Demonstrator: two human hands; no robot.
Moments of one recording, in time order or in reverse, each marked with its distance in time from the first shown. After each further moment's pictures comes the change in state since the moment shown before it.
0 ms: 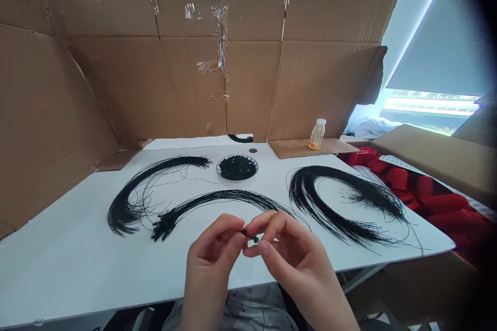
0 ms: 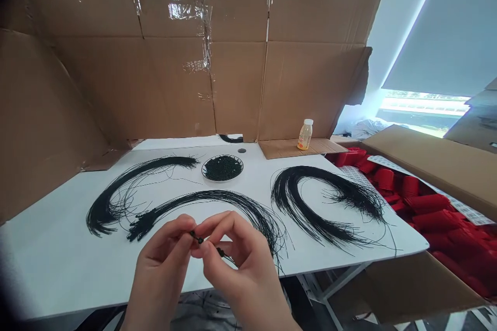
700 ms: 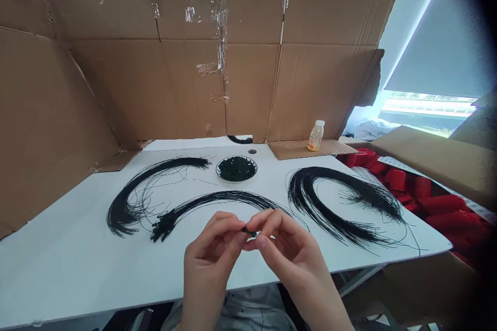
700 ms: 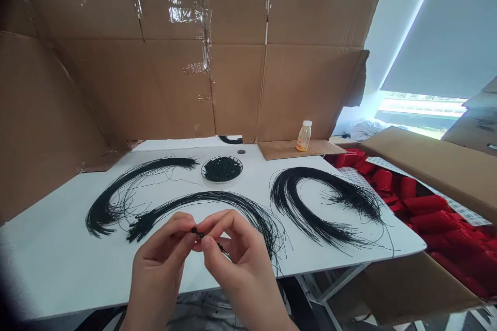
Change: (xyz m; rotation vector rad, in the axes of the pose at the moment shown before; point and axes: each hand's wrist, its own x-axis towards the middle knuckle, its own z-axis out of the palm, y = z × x) left_hand 0.003 0.000 0.000 0.092 -0.100 0.182; right_hand 0.003 0.008 -0.001 0.053 0.003 -0.045
